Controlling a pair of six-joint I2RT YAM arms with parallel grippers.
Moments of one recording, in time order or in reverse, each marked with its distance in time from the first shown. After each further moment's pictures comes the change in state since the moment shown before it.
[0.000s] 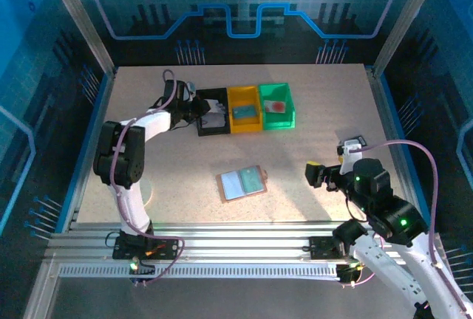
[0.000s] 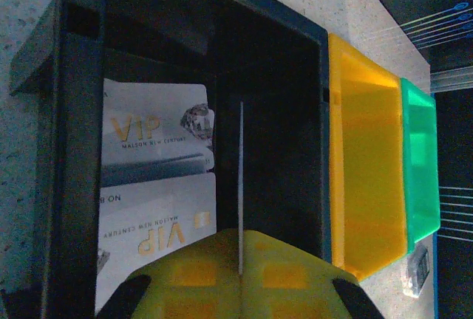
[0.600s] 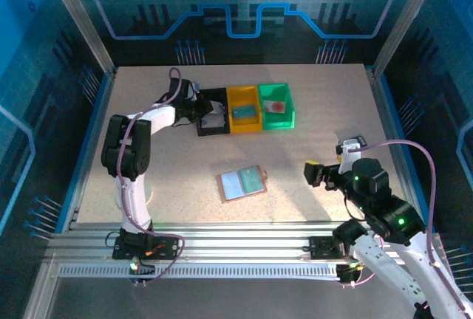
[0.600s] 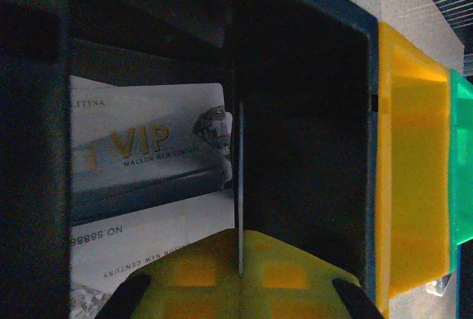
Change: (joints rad) left arm -0.008 0.108 0.117 -0.093 0.009 0.047; right arm -0.004 0.000 -0.017 0.035 -0.004 0.000
